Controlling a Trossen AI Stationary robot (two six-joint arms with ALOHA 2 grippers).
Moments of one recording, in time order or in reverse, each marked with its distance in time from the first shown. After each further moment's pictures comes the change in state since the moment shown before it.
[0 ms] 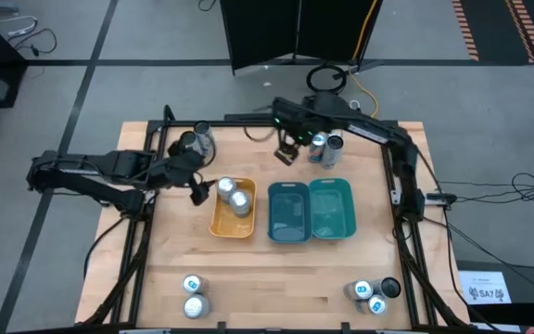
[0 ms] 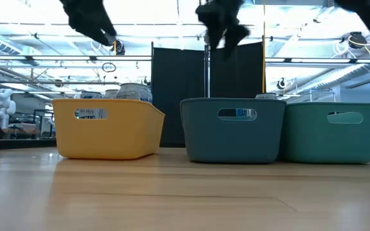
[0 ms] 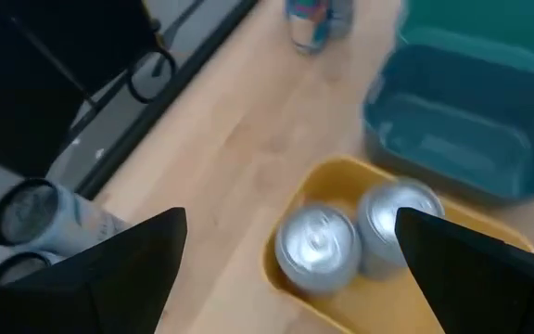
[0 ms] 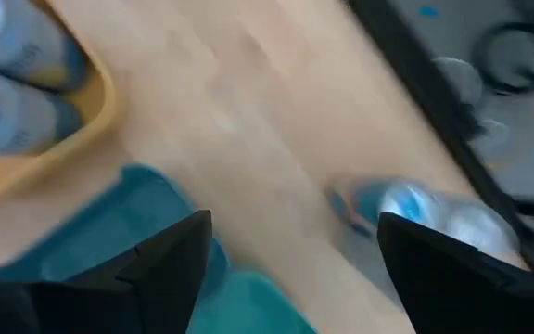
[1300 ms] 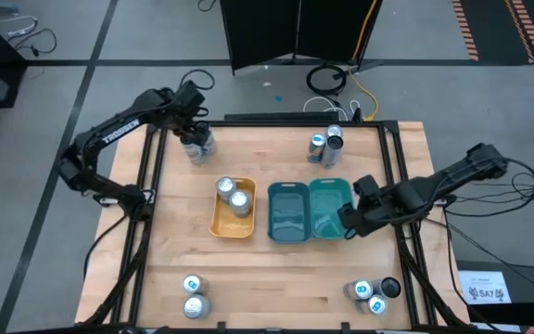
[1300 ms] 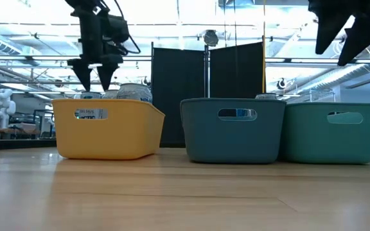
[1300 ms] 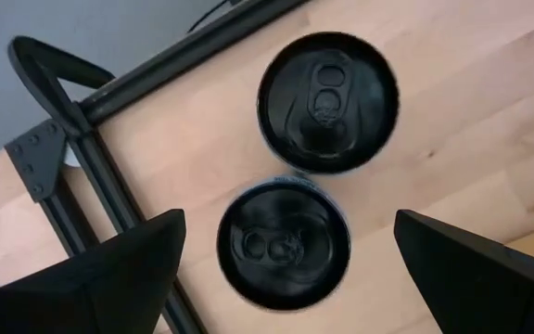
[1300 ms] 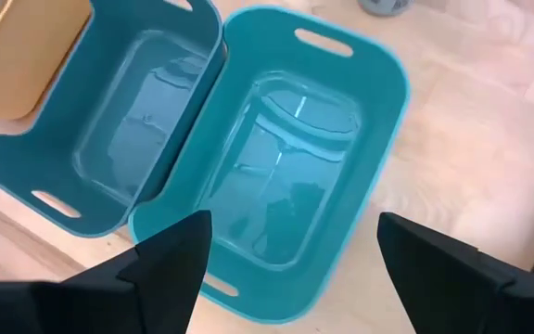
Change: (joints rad) left arm 0.856 0.399 0.233 -0.304 0.330 0.098; right arm 0.712 -0.817 -1.188 0.274 0.226 1.180
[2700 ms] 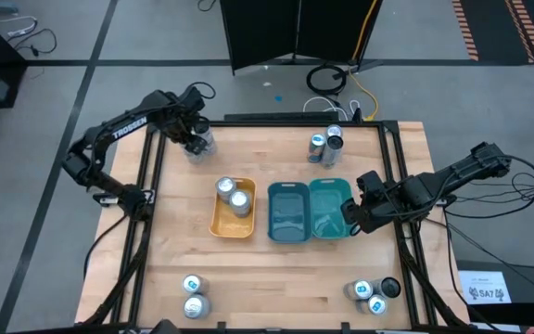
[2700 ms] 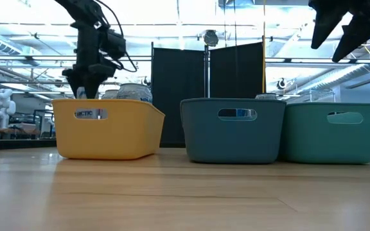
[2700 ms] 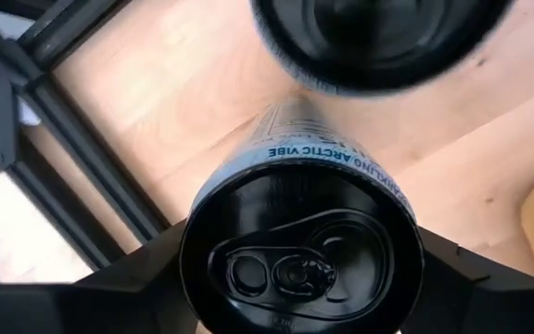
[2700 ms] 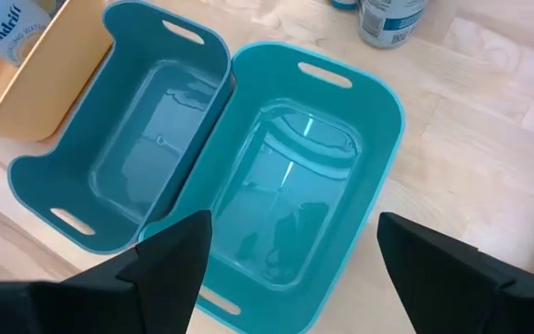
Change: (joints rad) left arm 0.052 0.053 -0.068 -0.065 0.068 0.120; right arm -0.001 -0.045 0.000 0.002 0.055 -0.030
